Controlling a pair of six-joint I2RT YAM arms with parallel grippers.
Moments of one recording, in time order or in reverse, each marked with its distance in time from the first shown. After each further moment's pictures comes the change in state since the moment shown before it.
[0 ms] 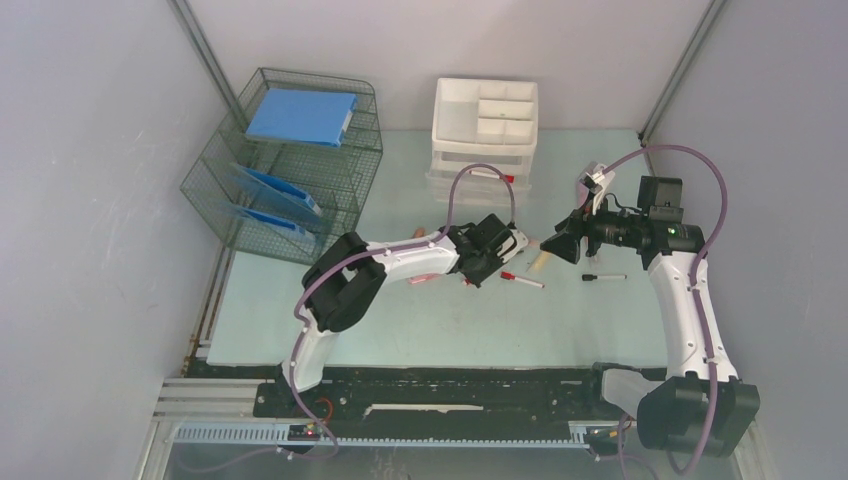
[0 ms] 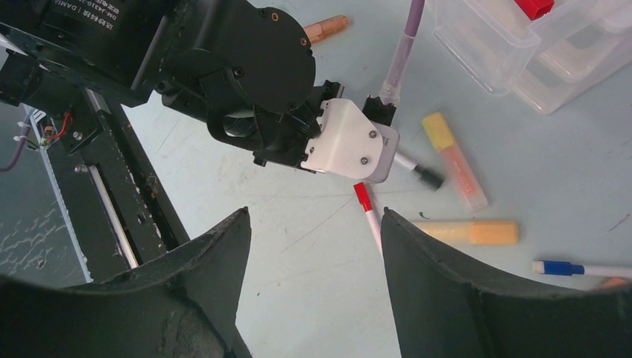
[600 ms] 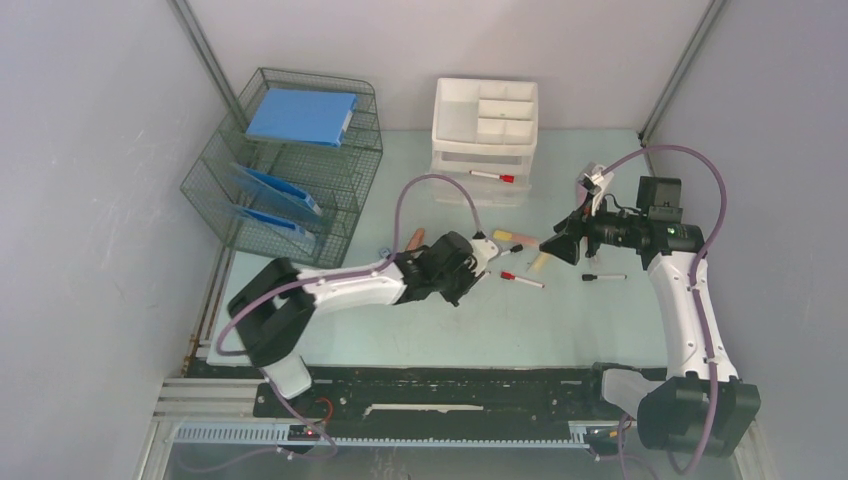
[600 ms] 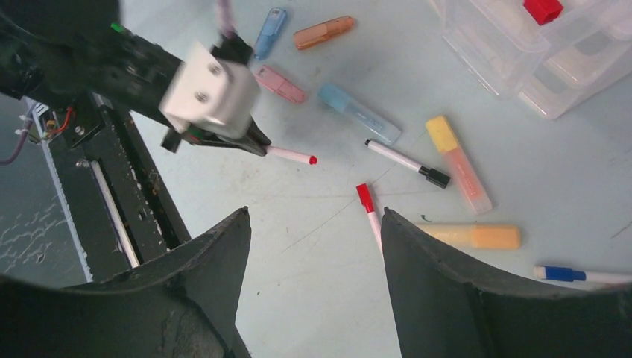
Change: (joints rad) left arm -0.016 -0.368 -0.446 0.246 0.080 -0.098; right arm 0.008 0.000 0.000 -0.003 -0.001 -0.012
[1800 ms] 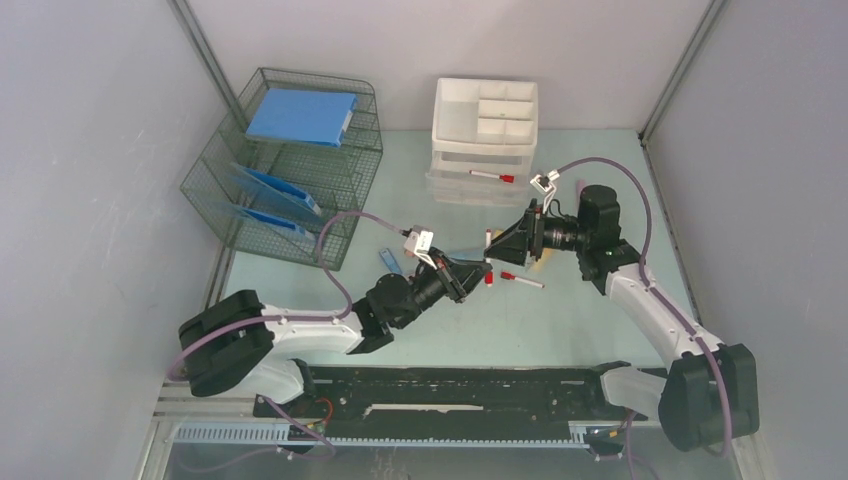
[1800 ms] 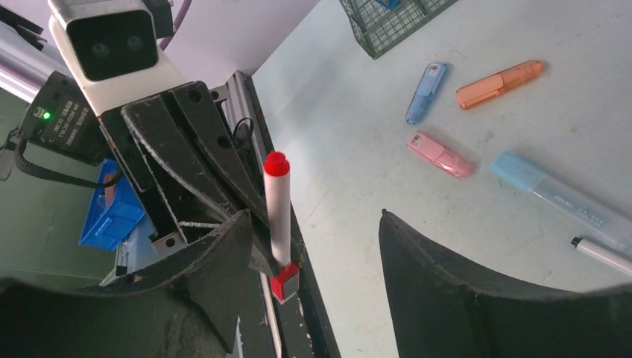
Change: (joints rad) left arm -0.120 -0.349 -0.556 1.201 -0.213 -0.706; right arm 0.342 0.040 -0.303 0.847 -0.053 0.882
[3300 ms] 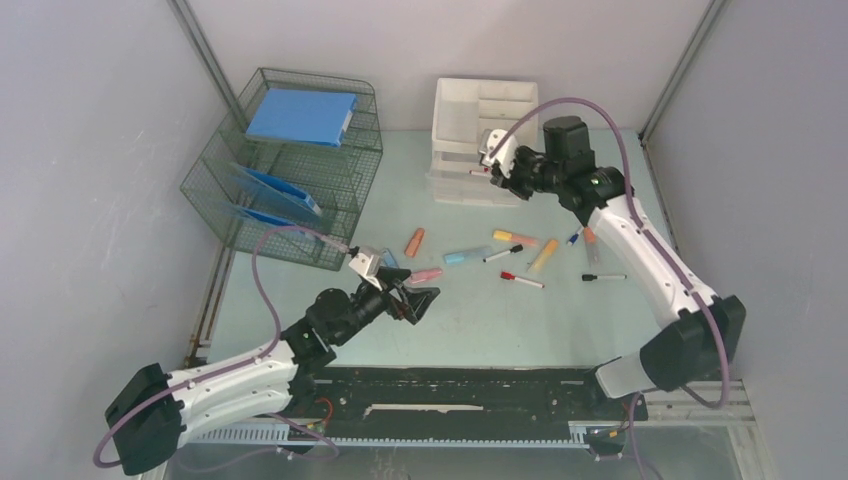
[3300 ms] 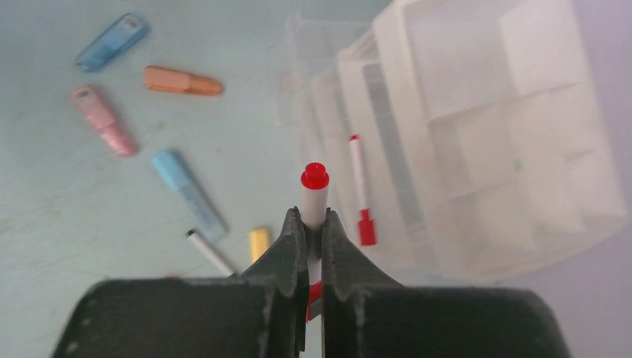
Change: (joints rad) left arm 0.186 -0.579 -0.285 -0.436 0.105 0.291; right arm 0.158 0.256 0.652 -0.619 0.592 -1.160
